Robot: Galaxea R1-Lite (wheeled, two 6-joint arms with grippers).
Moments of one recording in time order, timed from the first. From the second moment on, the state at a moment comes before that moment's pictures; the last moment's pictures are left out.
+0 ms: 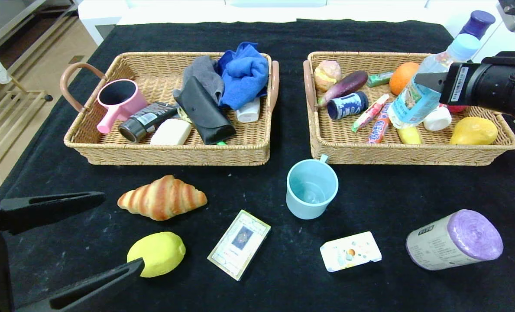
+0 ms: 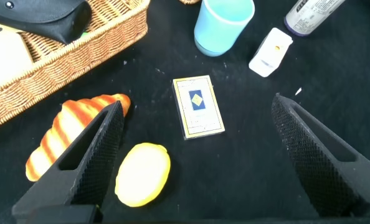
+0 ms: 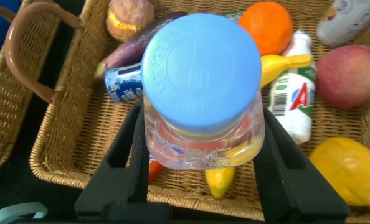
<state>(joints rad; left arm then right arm) -0.53 0.90 -0.67 -0.08 -0.19 0.17 0.27 1.55 -1.33 -0.18 -0.12 0.05</state>
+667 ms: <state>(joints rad) -0.53 0.90 -0.67 -0.08 -0.20 0.18 0.29 1.59 -1.35 -0.18 -0.19 0.04</state>
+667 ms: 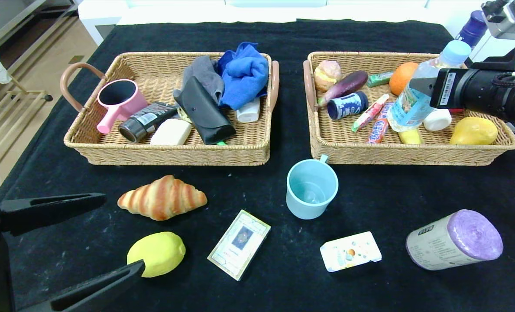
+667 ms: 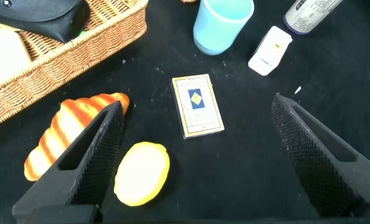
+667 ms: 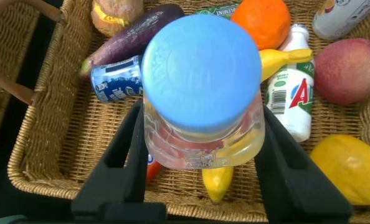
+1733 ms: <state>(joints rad) -0.53 0.90 -0.66 -0.08 -0.20 0.20 0.35 1.46 -1.33 0.11 -0.23 0.05</state>
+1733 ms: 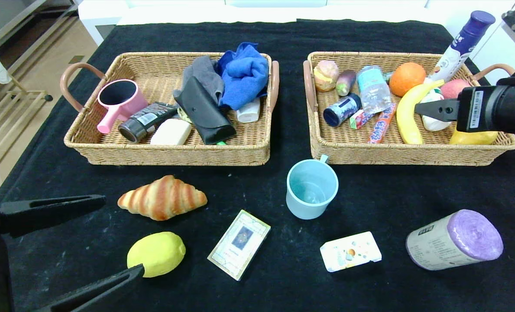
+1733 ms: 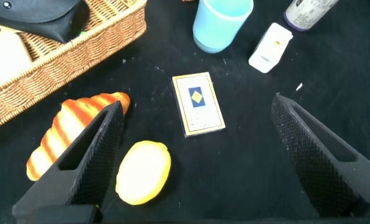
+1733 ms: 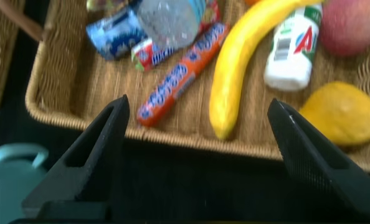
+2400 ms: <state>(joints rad) -0.53 0.90 -0.66 -0.08 -0.20 0.20 0.56 1.33 -1.31 0.30 -0.23 0.09</state>
